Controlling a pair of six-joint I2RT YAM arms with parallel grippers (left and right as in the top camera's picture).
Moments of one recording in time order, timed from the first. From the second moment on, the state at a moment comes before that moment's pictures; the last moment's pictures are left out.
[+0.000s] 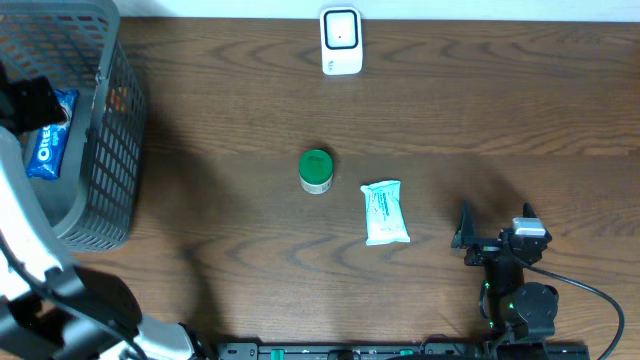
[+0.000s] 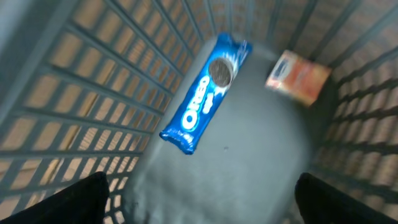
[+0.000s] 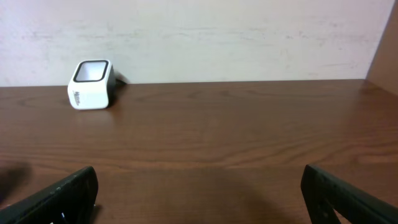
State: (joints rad) left arm 0.56 1.72 1.78 -0.99 -0.09 0.17; right arm 0.07 0.01 0.01 -0.06 0.10 0.04
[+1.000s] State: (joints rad) left arm 0.56 2.31 1.81 -0.53 -0.25 0.51; right arm 0.07 0.01 0.01 -0.06 0.10 0.04
